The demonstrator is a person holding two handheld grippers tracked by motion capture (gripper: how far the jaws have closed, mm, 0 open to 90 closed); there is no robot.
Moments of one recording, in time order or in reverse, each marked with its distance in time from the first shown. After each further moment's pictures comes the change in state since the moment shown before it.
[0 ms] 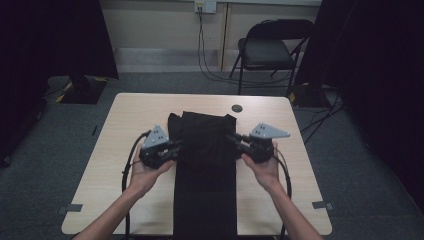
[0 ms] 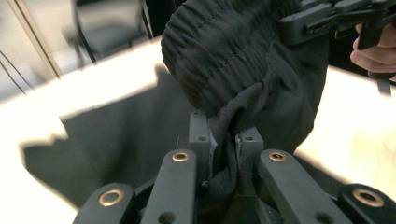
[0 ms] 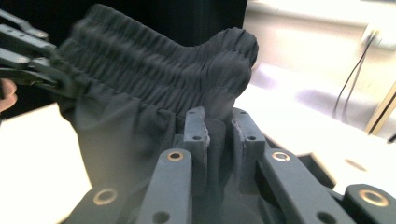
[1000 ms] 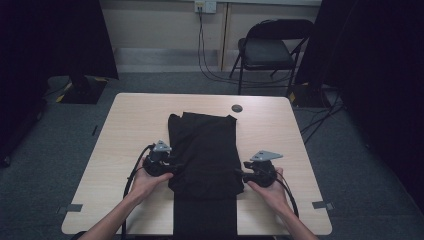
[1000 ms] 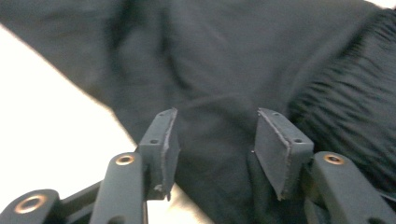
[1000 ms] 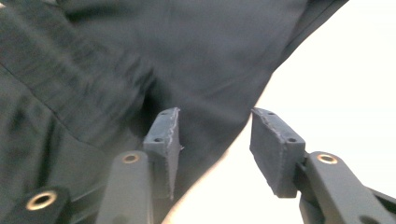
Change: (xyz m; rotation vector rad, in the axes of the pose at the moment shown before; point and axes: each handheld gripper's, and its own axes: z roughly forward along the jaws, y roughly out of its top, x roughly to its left) left arm 0.028 -0.068 0.050 0.309 0.011 -0.114; right arm -0.015 -0.091 0.005 0.359 -0.089 0.046
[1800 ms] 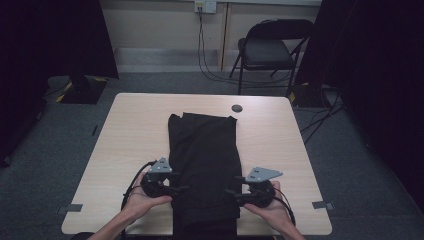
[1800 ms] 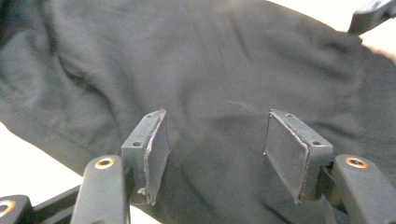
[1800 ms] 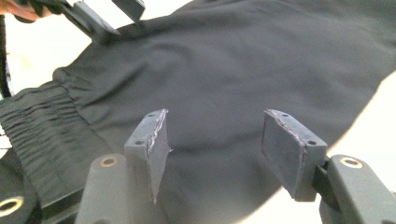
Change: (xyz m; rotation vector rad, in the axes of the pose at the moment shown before) left arm -0.049 -0.022 -0.029 -0.008 -0.138 0.142; right arm 0.059 -0.001 -0.040 -0.073 0.183 -0.127
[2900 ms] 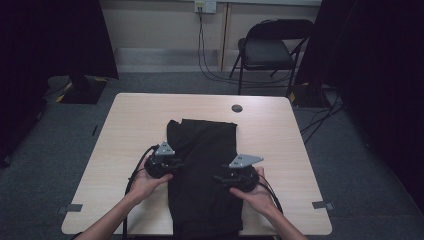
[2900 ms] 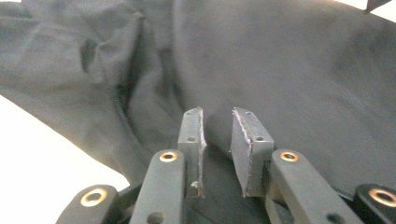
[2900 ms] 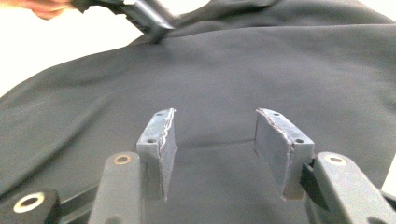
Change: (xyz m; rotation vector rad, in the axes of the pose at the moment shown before) left arm 0.061 0.023 0.019 0.010 0.130 -0.071; right arm -0.024 0.027 0.045 0.012 -0.030 -0.009
